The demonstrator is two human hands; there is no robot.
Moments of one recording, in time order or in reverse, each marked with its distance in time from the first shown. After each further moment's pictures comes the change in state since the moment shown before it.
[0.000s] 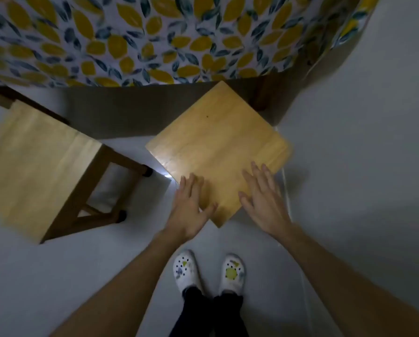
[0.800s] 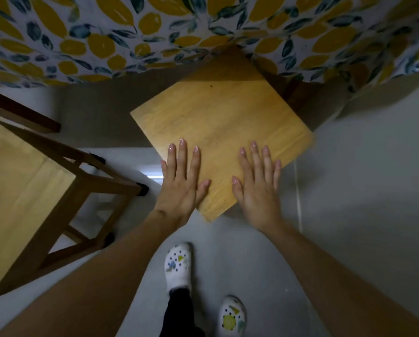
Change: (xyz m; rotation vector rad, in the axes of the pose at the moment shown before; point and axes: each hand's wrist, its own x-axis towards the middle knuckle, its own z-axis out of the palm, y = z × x) left_hand 0.171 -0.030 -0.044 0.492 0.322 0.141; right_hand 0.173 0.009 0.031 -0.253 0.283 -0.078
